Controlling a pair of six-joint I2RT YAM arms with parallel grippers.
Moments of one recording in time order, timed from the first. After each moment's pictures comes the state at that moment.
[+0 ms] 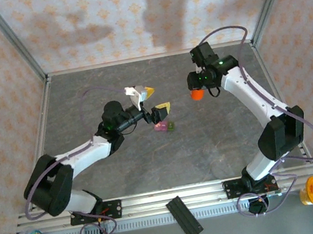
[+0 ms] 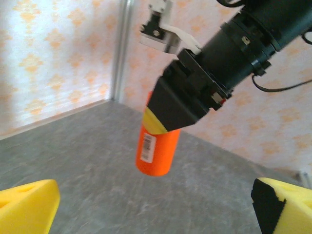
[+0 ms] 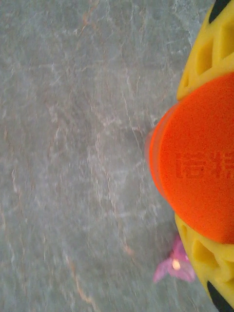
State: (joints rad) left arm -0.54 1.42 0.73 0.67 0.43 -0.18; right arm 0.37 1.59 1.53 -0.97 0.10 0.32
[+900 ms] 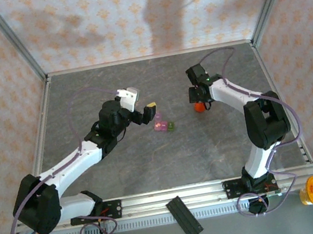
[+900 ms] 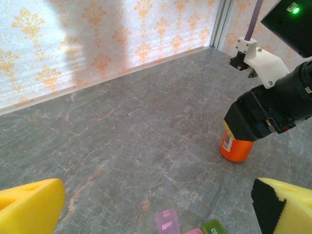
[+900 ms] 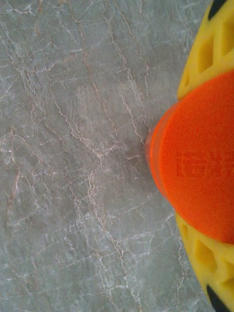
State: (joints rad) left arm -0.54 1.26 0.76 0.22 0.04 -0.05; right arm 0.36 1.74 1.24 -0.61 0.20 0.41
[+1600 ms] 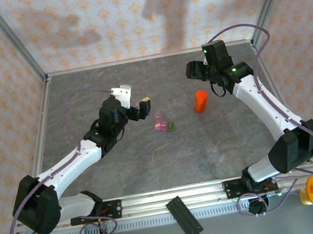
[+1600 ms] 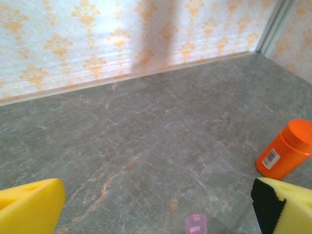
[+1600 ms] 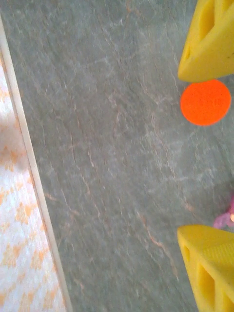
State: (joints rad) left arm -0.54 1.26 0.79 0.15 -0.16 -0.14; right arm 0.32 1.43 1.42 -0.69 0.03 0.45
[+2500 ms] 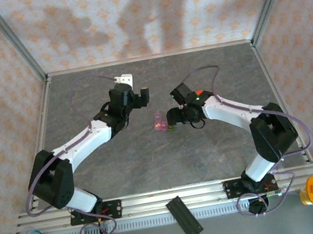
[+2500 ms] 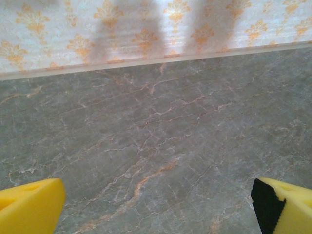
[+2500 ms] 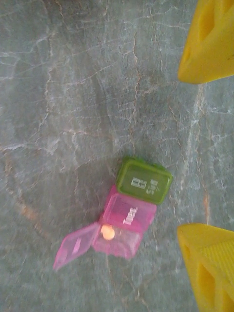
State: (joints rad) left arm -0.51 1.52 1.04 -0.02 -0.32 -0.23; right arm 0.62 1.61 1.10 -0.62 -0.03 0.56
